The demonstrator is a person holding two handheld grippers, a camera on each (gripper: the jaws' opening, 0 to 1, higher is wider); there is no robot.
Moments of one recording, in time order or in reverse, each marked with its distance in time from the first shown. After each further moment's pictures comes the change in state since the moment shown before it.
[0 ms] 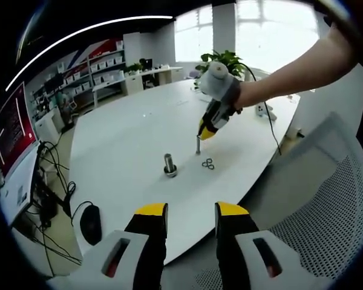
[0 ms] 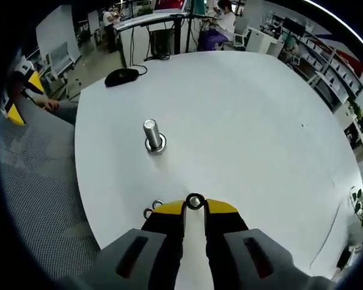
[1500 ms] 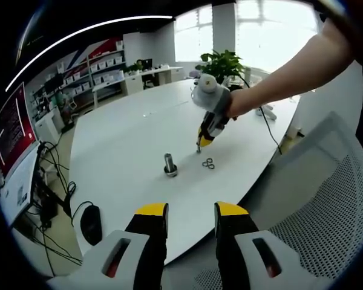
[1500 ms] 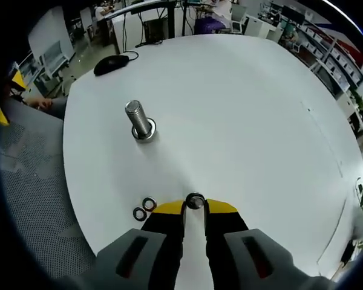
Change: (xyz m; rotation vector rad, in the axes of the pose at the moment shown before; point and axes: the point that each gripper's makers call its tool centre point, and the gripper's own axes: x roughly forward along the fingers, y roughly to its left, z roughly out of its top) left arm 0.000 0.001 -0.001 0.002 0.004 0.001; right arm 0.034 -0.005 -0.022 0.037 0.090 0.010
